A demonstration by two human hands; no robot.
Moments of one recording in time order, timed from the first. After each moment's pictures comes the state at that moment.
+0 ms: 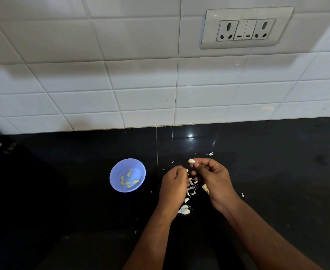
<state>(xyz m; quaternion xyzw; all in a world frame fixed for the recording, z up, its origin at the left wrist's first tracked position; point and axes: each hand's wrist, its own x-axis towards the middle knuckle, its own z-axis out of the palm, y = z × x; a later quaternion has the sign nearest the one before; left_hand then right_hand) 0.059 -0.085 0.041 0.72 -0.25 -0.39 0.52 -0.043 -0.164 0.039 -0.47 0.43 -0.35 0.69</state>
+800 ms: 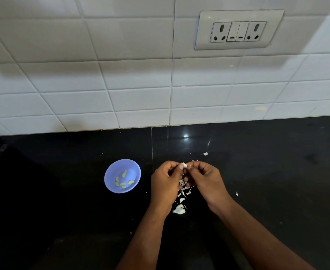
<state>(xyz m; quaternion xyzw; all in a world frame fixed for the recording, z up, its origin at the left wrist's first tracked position) 0.064 -0.083 0.045 0.69 -0.25 -0.34 0.59 -0.045 -0.156 0.046 -0.55 0.43 -0.30 0.65</state>
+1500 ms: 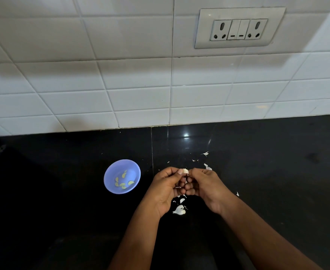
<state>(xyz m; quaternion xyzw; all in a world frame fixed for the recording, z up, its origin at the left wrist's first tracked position) 0.078 -0.083 0.034 0.55 -0.13 -0.57 0.60 -0.045 -0.162 0.049 -0.44 0.45 -0.18 0.75</state>
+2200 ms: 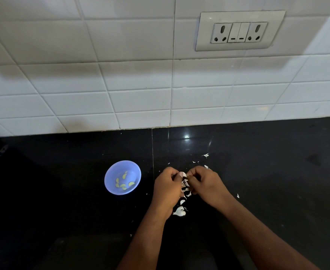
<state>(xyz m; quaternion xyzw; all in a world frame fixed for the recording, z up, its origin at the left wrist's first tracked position) 0.066 -0.088 0.037 0.75 -0.23 -0.39 0.48 -0.057 -0.174 0.035 -0.77 0.44 -0.15 0.45</state>
